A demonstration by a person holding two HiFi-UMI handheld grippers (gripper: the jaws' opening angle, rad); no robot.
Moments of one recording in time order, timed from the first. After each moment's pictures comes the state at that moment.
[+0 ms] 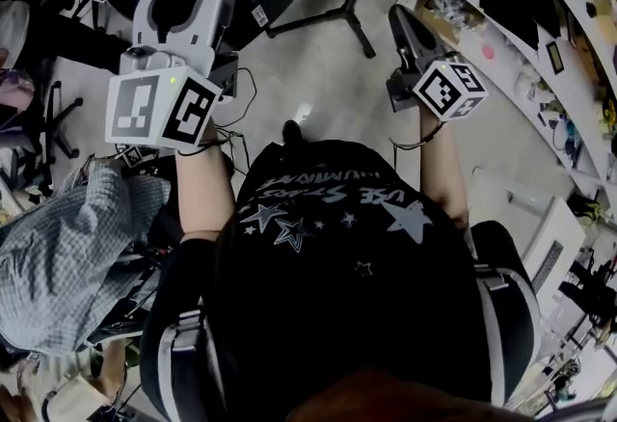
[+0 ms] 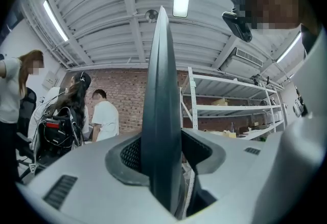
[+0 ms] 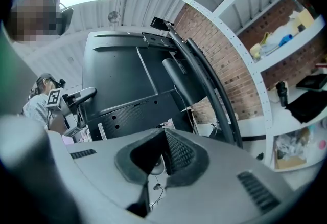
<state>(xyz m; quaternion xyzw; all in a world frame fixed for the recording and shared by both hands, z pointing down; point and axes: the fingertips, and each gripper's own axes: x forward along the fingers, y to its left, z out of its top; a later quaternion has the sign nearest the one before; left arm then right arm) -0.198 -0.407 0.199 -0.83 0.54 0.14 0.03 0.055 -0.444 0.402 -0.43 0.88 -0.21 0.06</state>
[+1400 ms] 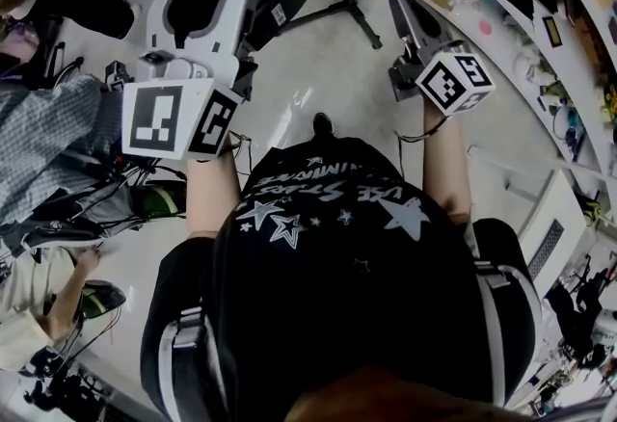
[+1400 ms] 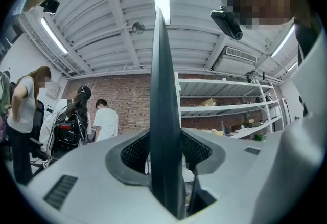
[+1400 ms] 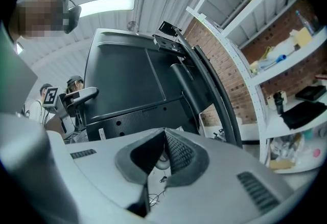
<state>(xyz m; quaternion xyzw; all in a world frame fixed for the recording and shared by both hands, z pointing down) -0.078 -0.182 0.206 -0.81 0.56 0.13 0.05 0.133 -0.254 0.384 -0.38 0.91 -0.17 0.06</state>
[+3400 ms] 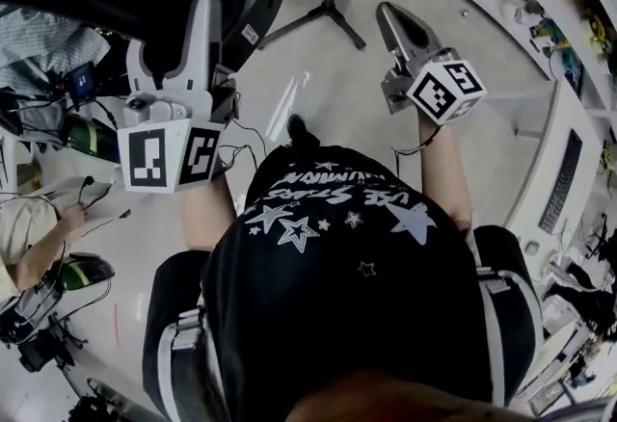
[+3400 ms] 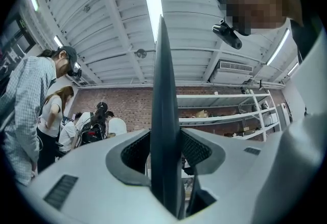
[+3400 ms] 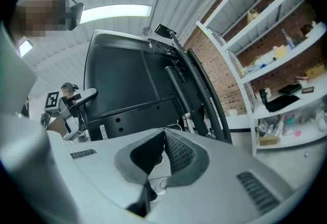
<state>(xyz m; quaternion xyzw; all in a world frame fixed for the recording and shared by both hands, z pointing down) -0.091 0.202 0.193 -0.79 0.59 0.17 0.07 0.147 0.125 0.380 -0.38 0.91 -0.18 0.05</state>
